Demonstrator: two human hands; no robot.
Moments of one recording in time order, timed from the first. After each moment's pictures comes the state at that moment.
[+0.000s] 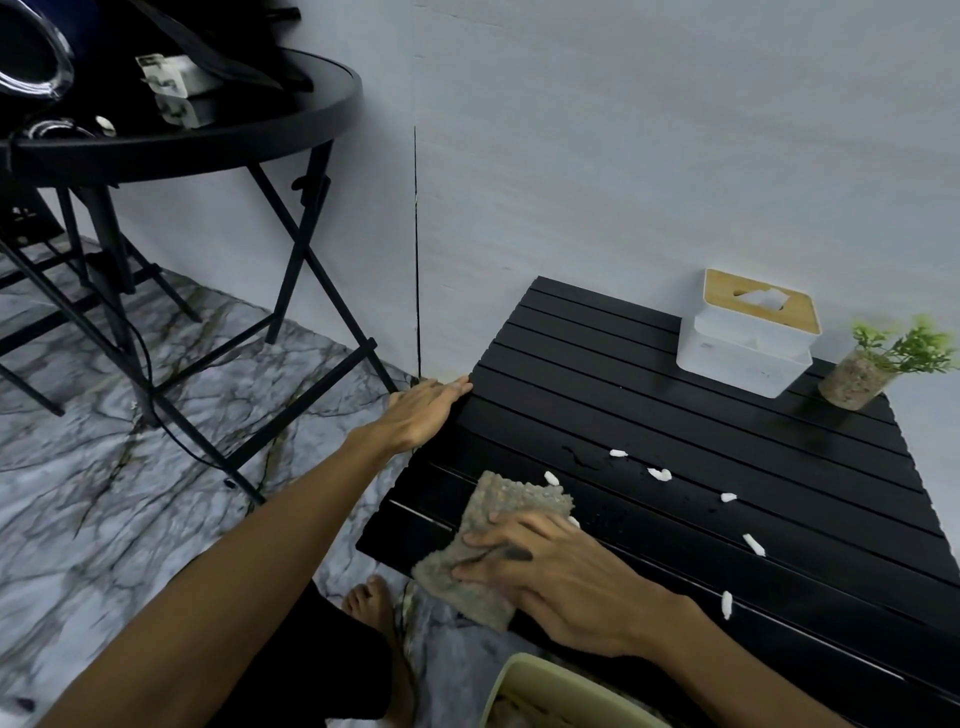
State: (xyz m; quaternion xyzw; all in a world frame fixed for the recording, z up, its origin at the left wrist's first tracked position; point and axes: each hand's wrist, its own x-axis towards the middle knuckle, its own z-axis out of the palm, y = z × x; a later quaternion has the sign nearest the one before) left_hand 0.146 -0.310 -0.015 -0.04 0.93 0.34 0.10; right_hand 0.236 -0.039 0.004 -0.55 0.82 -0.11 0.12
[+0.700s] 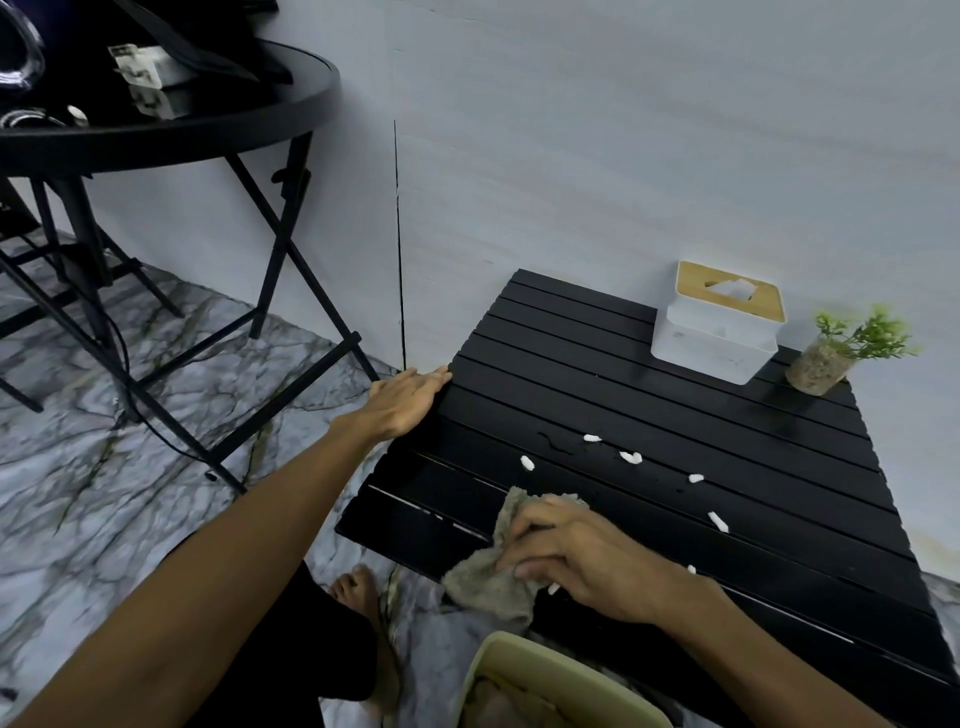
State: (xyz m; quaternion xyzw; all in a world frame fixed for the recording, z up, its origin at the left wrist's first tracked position) left_hand 0.154 -0.297 -0.002 -0.06 0.94 0.31 0.10; right_hand 0.226 0.000 0.009 -0.52 0.81 -0.23 0.13
